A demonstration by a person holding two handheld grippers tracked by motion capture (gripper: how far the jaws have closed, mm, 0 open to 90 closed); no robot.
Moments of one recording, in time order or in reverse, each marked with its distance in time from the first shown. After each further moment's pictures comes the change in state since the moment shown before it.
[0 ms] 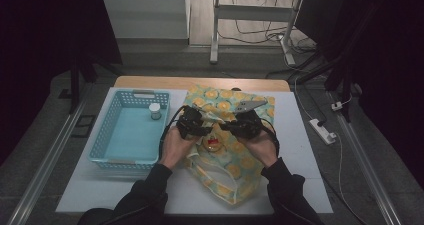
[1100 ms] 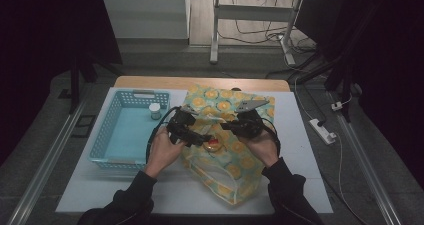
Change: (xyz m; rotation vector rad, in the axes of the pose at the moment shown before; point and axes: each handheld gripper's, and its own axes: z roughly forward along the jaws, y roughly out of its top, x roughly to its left) left arm -0.015 -0.012 -0.057 -0.050 -0.105 0.071; right arm -0.003 -0.001 -0.002 -0.002 -0.005 0.007
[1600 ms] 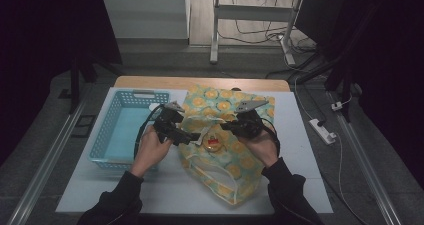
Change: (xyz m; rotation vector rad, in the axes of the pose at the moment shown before) left arm 0.023 -0.015 -0.028 -0.032 -0.019 -0.026; right arm 0.000 0.000 0.001 0.003 0.000 -0.001
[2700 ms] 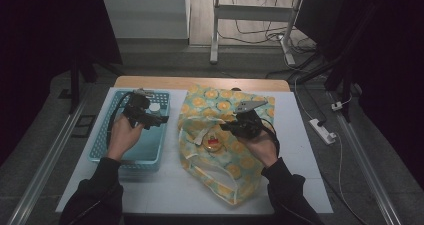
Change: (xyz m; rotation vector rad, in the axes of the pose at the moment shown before) left arm 0.088 -0.021 -0.041 0.018 0.235 -0.106; right arm 0.001 0.000 0.002 0.007 0.001 -0.005
